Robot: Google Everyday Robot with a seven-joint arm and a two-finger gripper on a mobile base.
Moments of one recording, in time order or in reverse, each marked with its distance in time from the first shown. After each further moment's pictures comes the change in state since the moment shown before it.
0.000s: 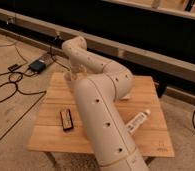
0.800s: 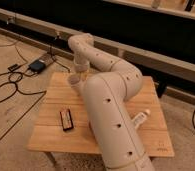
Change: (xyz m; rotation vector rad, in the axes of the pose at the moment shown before) arm 0.058 -0.021 -0.059 -0.063 0.097 0.036
